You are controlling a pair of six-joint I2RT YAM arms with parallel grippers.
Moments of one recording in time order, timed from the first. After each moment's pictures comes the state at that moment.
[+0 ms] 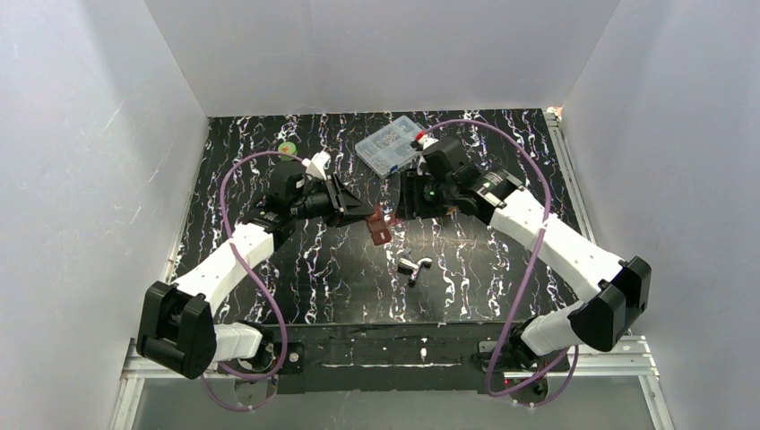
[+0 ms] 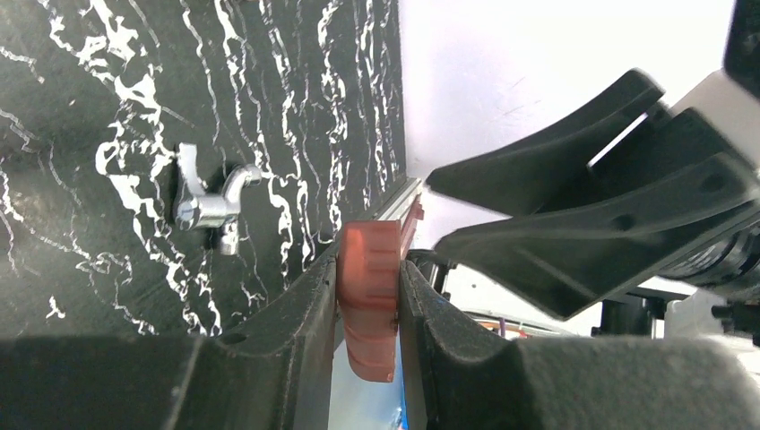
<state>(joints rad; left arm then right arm) -0.39 1.28 0.87 -0.08 0.70 -0.99 0.78 1.44 1.43 -0.81 -0.04 0.49</state>
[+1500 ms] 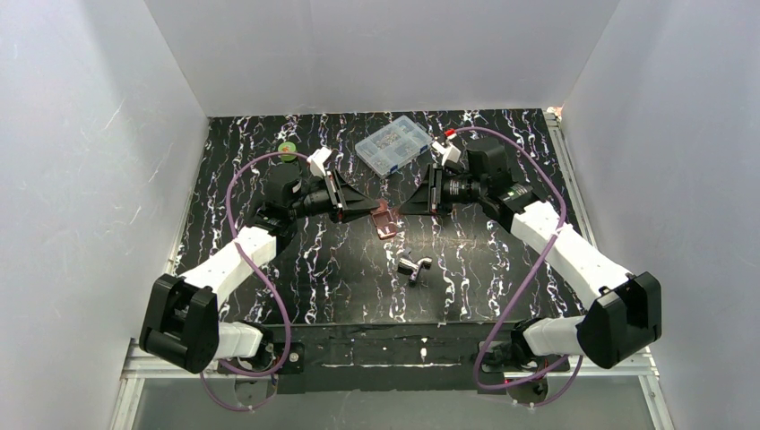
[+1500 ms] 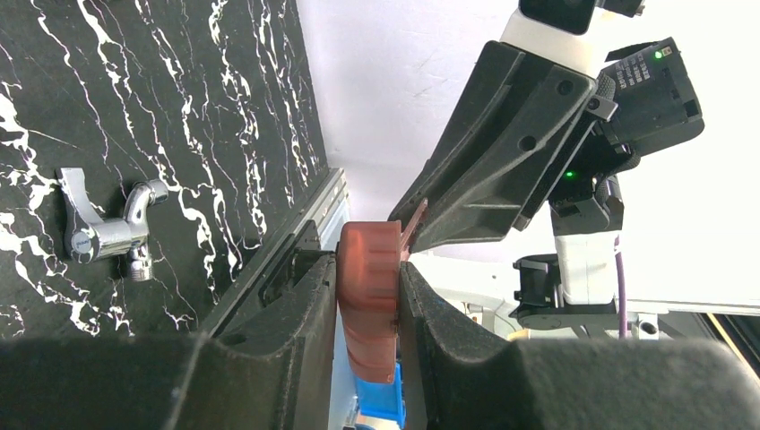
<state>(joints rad) -0.37 1.31 0.77 0.30 0.84 -1.21 0.50 1.31 1.11 -0.33 -0.73 0.70</state>
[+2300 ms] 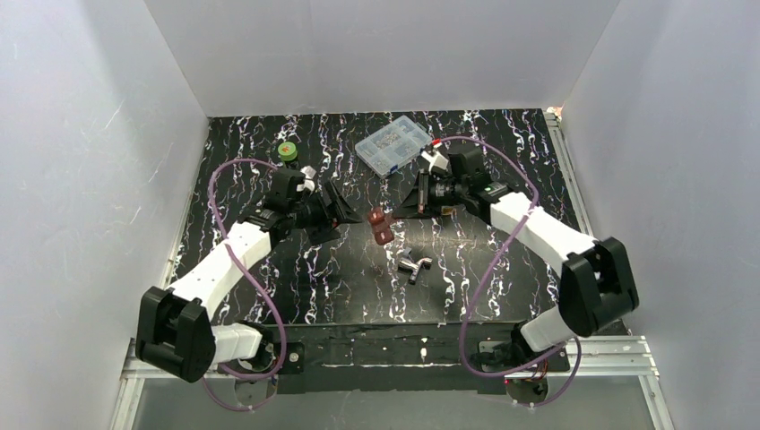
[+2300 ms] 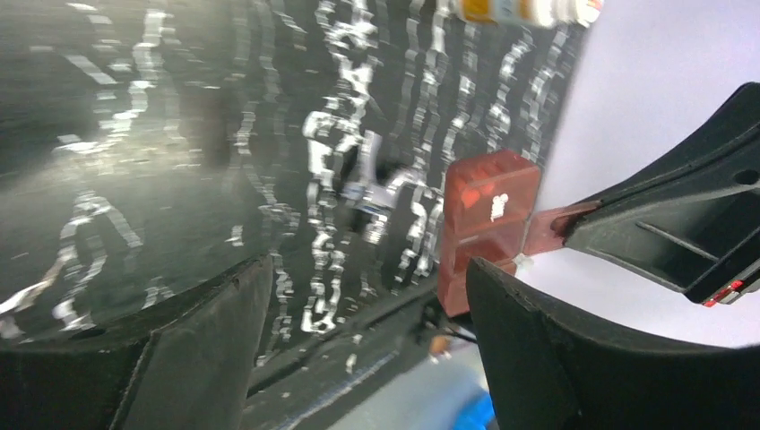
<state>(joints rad) -0.37 1.27 0.88 -0.39 0.45 -0.87 0.51 1.45 1.09 -0.25 -0.72 0.72</state>
